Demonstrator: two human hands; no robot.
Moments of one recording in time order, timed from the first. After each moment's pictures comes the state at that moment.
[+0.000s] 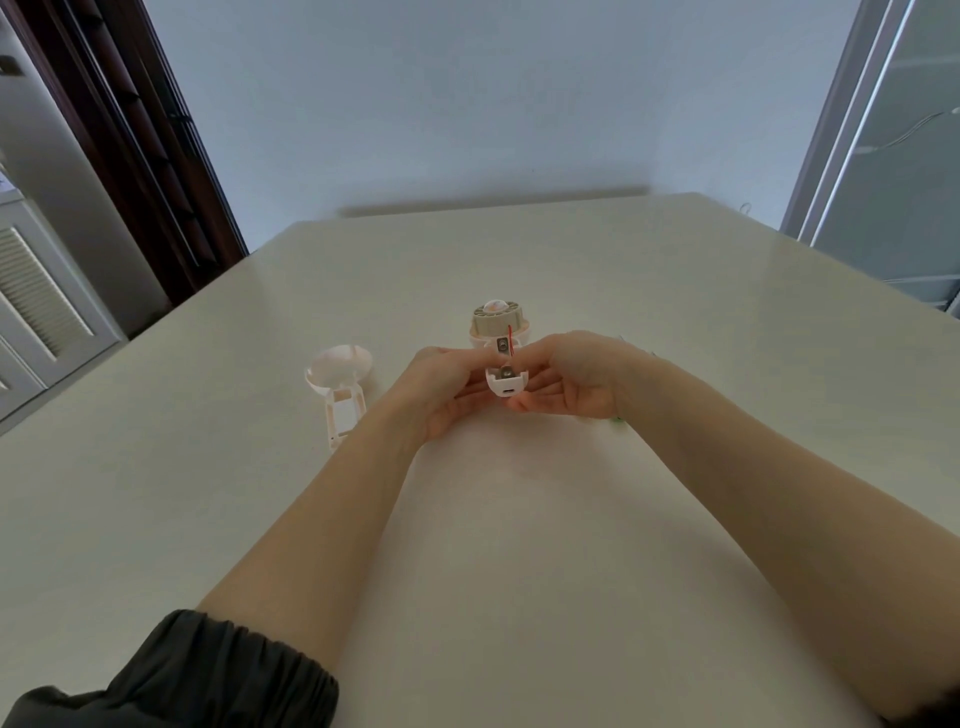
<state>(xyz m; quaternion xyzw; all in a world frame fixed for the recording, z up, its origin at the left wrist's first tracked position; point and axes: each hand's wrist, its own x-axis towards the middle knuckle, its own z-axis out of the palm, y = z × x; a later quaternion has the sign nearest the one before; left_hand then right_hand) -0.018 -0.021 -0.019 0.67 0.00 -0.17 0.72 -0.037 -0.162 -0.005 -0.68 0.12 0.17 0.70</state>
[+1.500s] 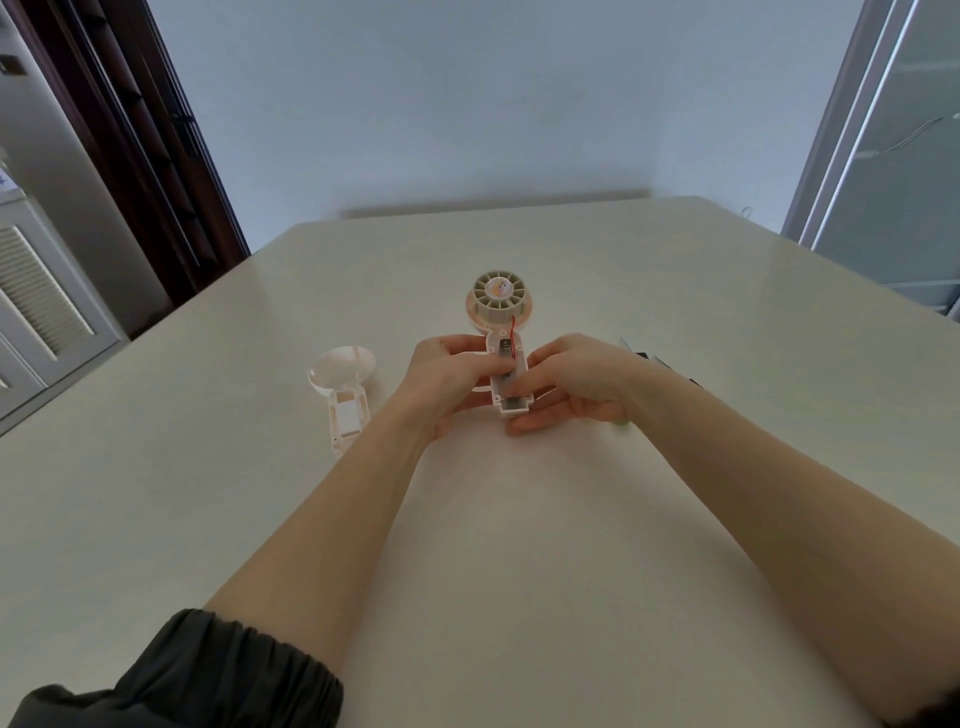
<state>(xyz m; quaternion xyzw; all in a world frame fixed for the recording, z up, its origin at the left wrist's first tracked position) -0.018 -0.021 -0.017 0.72 -0.04 -0.11 0.68 -0.040 -0.168 -0.007 -0.73 0.05 0.19 0.65</state>
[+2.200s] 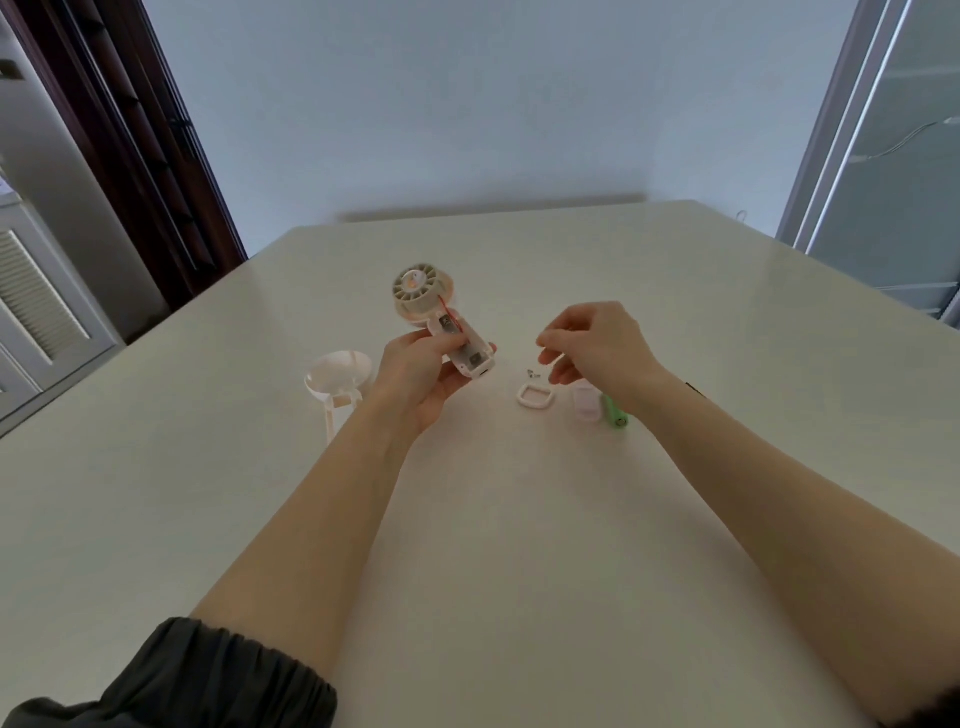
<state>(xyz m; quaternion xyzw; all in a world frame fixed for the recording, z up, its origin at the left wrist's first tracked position) -0.006 -0.014 -0.013 0.55 0.03 -0.08 0.83 -0.034 -0.184 -0.008 -0.82 0.06 -0.11 0.56</state>
